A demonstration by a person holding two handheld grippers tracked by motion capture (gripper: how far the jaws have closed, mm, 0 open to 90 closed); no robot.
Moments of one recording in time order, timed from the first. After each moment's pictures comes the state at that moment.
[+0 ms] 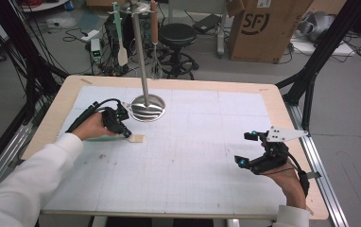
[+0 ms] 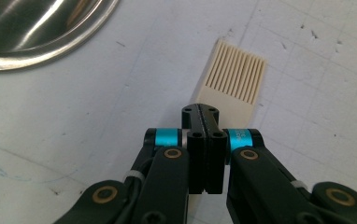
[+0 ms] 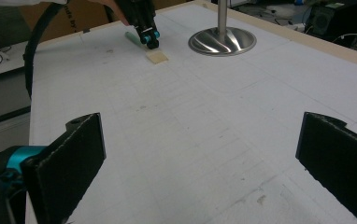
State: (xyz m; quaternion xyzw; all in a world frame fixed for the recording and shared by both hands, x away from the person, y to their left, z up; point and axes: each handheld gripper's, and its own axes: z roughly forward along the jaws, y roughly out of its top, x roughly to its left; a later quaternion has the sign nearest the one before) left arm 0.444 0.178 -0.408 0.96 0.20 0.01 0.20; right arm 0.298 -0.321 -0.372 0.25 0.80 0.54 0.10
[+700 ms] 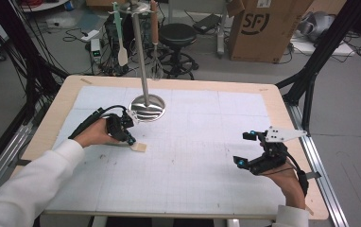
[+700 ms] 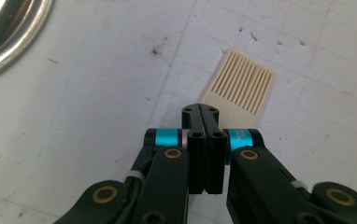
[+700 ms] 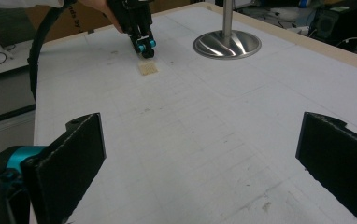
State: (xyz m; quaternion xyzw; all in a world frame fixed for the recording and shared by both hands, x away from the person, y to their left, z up) left arm 0.418 0.162 -0.407 0.97 0.17 0.00 0.20; right arm 0.296 -0.316 -0.369 0.24 0.80 0.54 0.10
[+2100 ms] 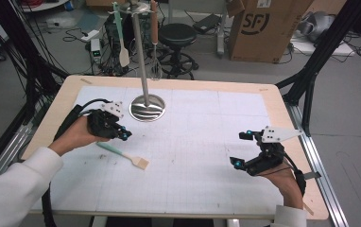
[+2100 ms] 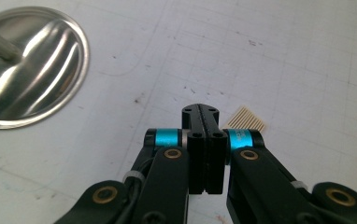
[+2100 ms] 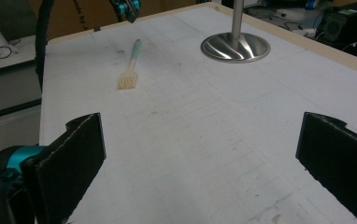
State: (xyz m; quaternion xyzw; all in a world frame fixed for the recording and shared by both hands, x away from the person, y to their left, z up) left arm 0.377 0.191 -0.335 0.93 0.15 0.05 0.33; right arm 0.295 -0.305 -0.365 0.22 0.81 0.54 0.10
